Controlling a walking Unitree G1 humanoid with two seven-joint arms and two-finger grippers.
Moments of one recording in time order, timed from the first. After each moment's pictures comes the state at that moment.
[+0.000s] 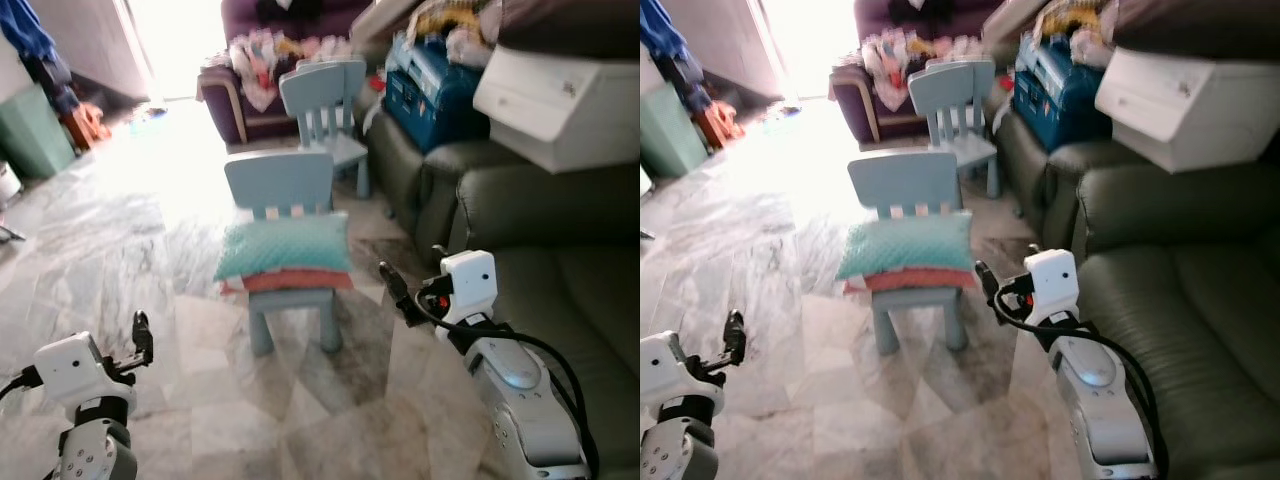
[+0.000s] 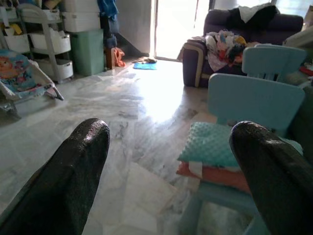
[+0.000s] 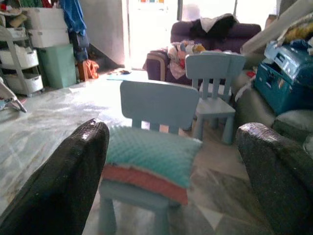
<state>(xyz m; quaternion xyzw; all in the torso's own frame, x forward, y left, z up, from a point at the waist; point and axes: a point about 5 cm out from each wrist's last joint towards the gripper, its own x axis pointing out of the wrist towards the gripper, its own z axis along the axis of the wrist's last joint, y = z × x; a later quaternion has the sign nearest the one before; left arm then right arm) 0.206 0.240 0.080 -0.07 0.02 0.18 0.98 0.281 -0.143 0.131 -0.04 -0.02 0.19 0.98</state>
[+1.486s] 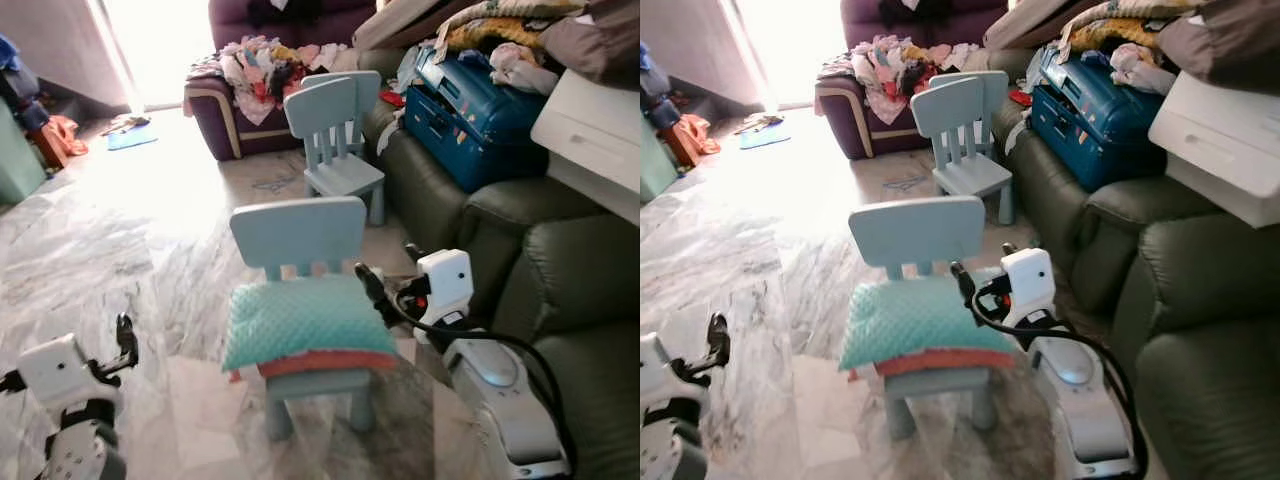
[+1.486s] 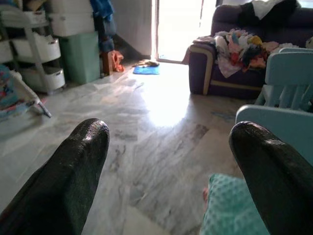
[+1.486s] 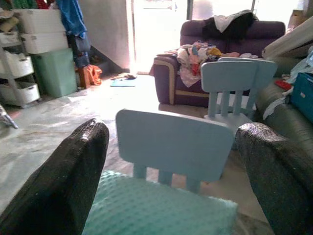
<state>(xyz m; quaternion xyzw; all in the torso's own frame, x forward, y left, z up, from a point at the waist) 0.207 0.248 0.083 -0.05 0.01 0.20 0.98 0.282 -0.128 0.133 -0.03 -0.02 0.22 0.98</state>
